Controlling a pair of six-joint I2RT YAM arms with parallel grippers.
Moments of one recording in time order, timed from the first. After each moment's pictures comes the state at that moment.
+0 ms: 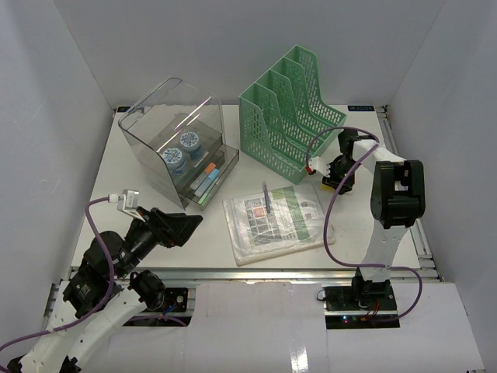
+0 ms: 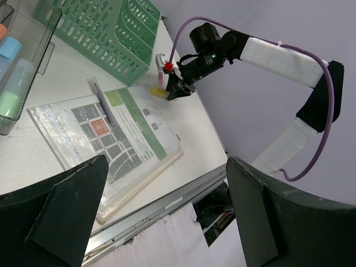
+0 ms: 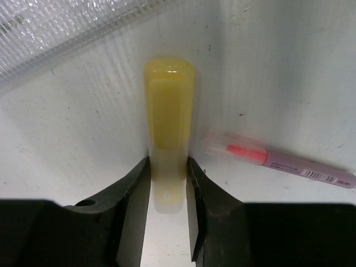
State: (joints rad) left arm -0.73 0.19 0.68 -0.51 -0.07 -0.77; right arm 0.08 1.97 1.39 -0.90 -0.19 -1.37
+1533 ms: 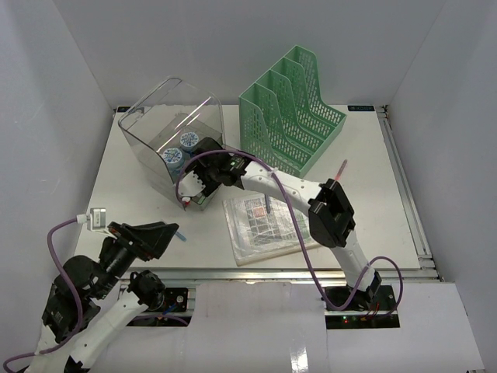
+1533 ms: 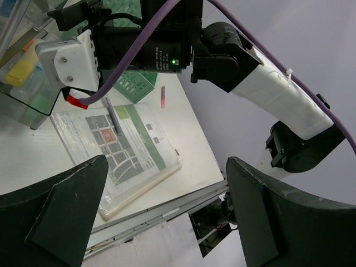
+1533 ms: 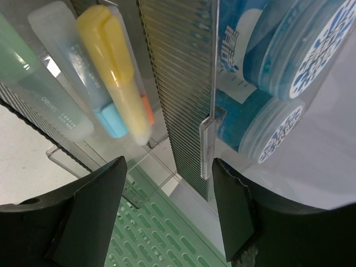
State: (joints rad) left arm -0.73 0.00 0.76 -0.70 -0.18 -0.81; right arm 1.02 2.16 1.99 -0.60 0.09 -1.48
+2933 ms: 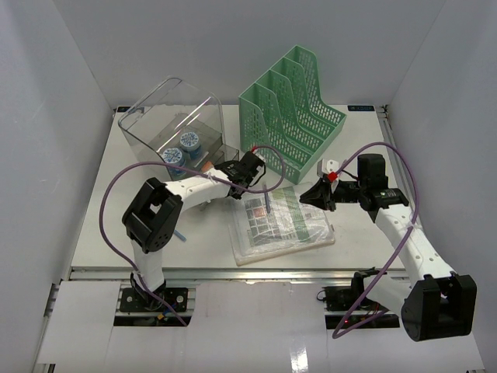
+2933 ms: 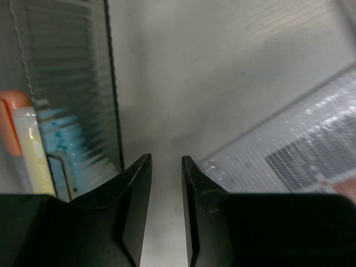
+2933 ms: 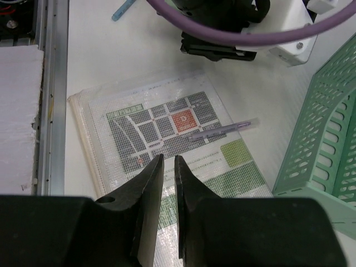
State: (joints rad) left arm -0.74 1.90 1.32 -0.48 -0.51 0.04; right arm 0.16 1.07 0.79 -0.44 -1.15 -0.78
